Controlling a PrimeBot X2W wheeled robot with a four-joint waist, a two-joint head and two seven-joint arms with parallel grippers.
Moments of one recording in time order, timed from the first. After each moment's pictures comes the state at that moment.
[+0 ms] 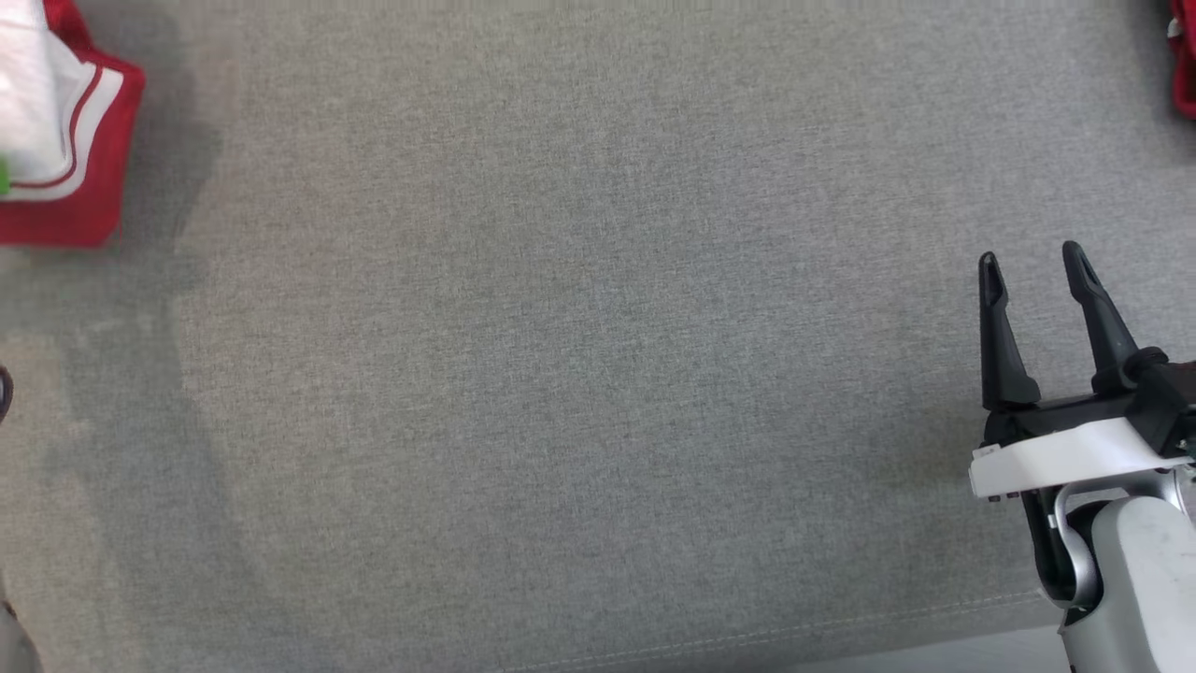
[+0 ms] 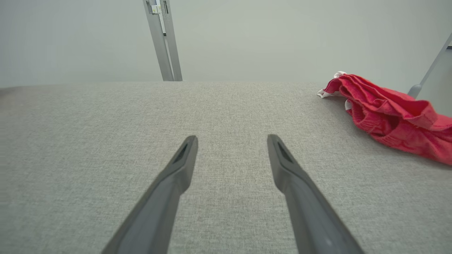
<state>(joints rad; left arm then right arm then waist) -0.97 0.40 0.05 0.79 -0.32 -0.12 -0.10 -0.19 -0.19 -0.02 0.08 0.18 0.13 -0.26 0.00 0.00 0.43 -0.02</state>
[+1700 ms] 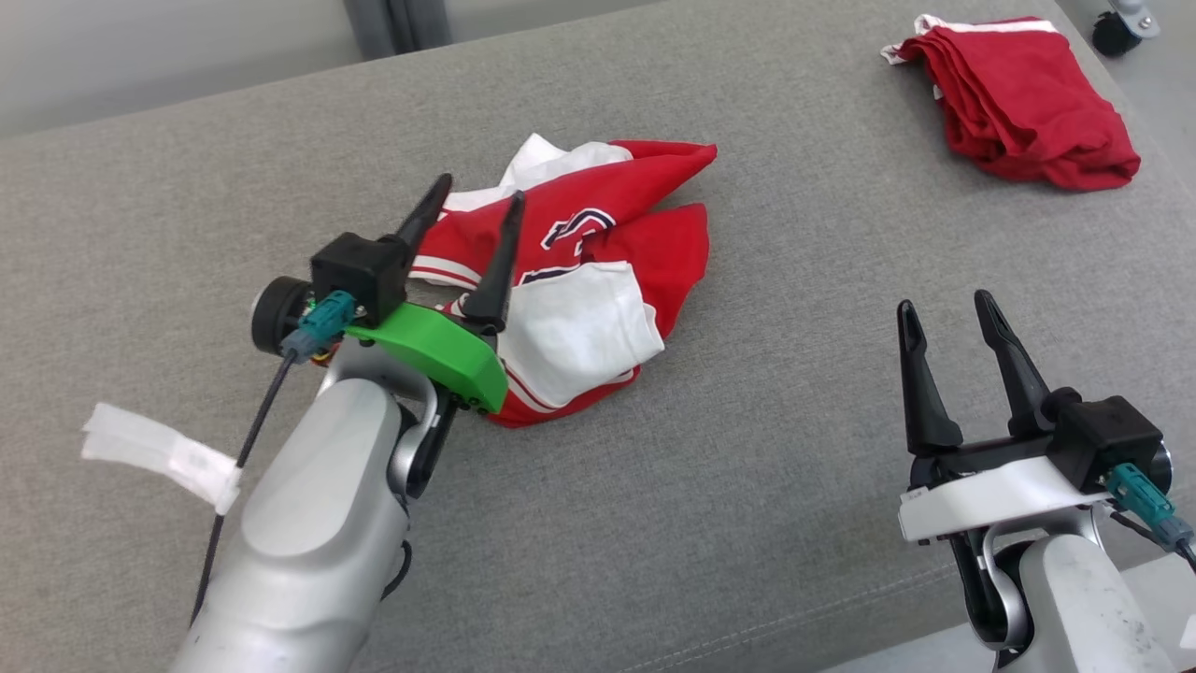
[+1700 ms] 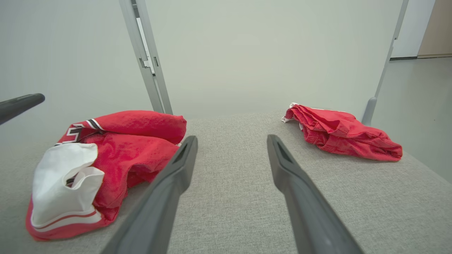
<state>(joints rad) -0.67 0.08 -0.46 0.60 -0.43 -0.10 -0.26 -0.15 -0.09 0.05 0.09 0.19 0.13 -0.26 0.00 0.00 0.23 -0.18</state>
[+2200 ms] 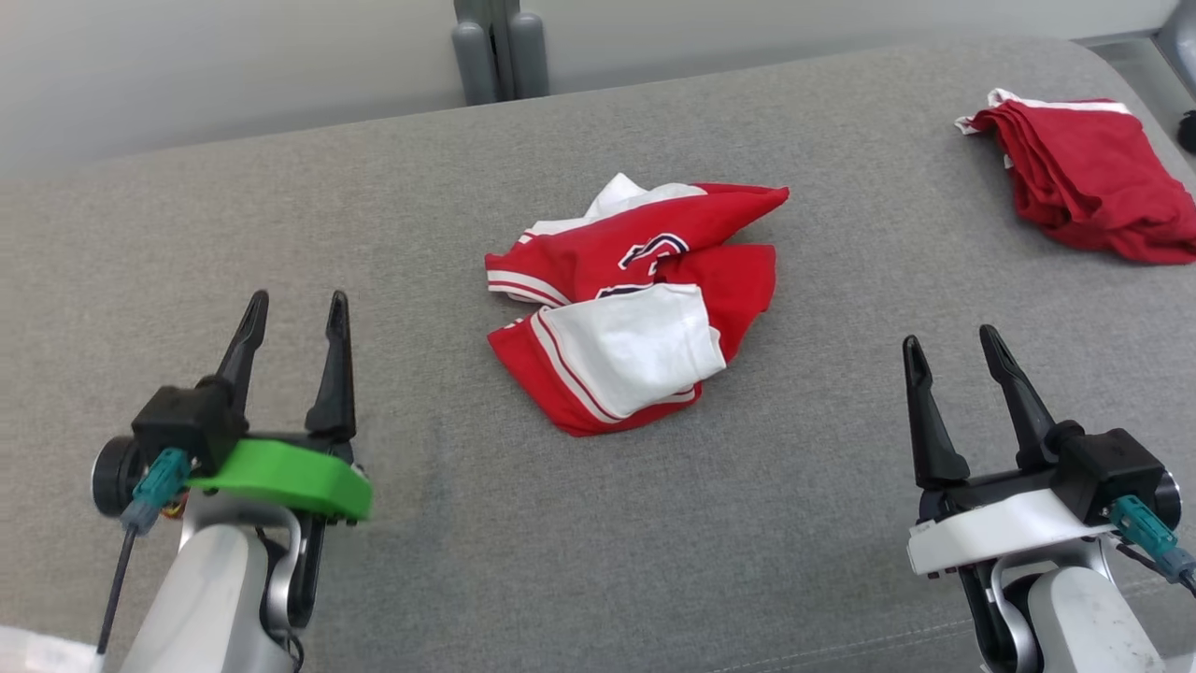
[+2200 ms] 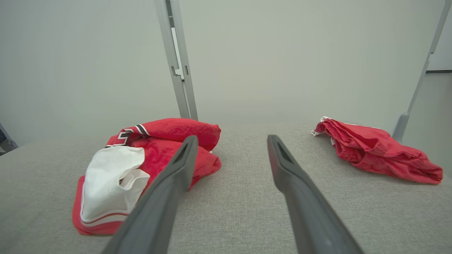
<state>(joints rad) -0.34 0.22 -0.25 0.32 -0.40 -0.01 -0.26 -0.09 -0.11 0.05 0.07 0.18 0.13 -0.26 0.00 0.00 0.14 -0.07</state>
